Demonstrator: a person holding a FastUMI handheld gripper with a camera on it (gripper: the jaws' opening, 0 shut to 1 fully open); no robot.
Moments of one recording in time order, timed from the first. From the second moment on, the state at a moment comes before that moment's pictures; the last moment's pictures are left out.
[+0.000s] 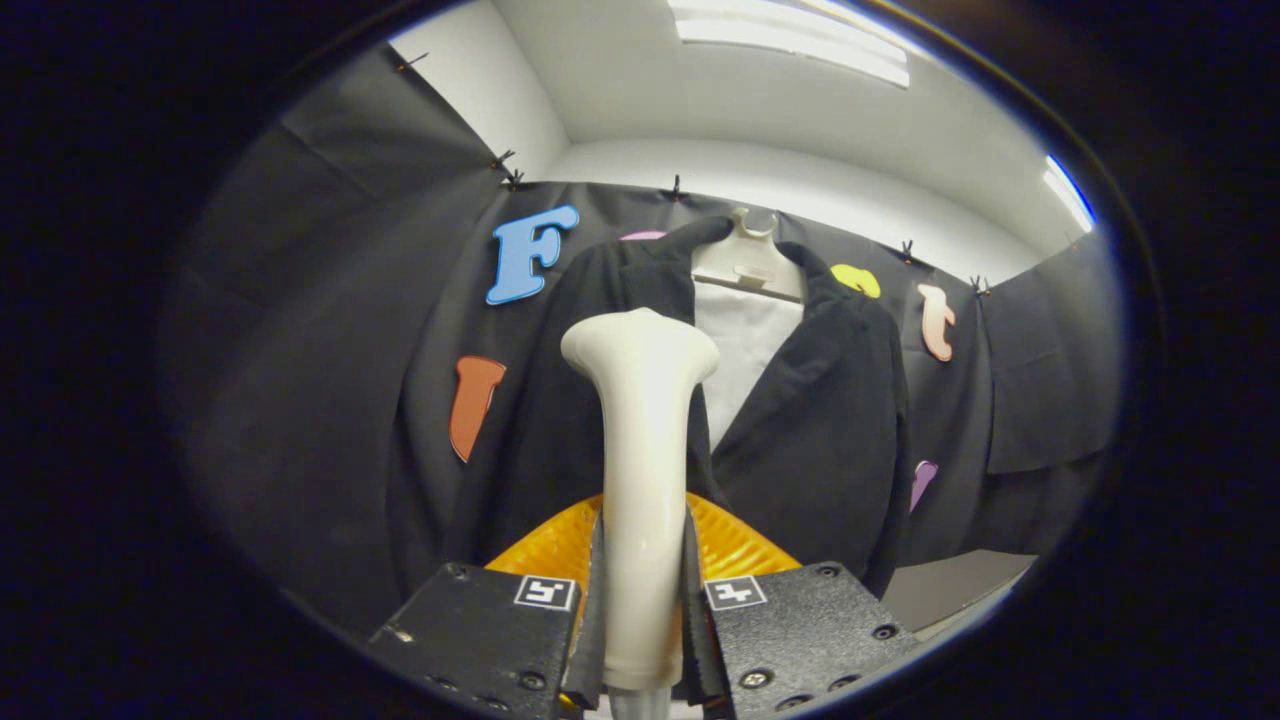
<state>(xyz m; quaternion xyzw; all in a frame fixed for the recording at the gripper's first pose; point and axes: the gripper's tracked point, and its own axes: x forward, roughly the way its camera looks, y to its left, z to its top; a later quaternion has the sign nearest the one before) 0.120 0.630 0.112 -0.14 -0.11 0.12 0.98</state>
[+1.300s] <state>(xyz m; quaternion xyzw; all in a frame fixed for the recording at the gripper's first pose) 0.081 0.589 -0.041 -0.16 0.07 0.12 0.98</state>
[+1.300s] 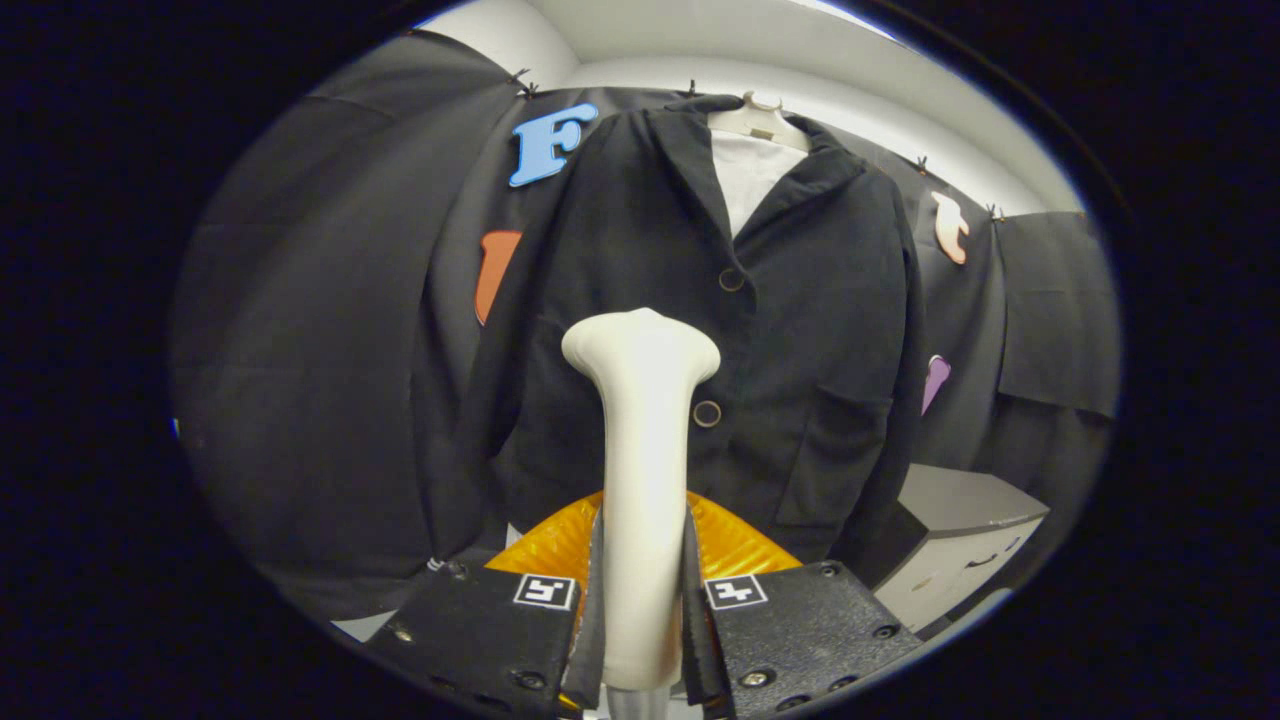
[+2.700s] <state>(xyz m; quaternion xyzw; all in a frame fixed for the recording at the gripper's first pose) 0.039 0.531 -0.176 -0.17 0.24 0.14 0.95</state>
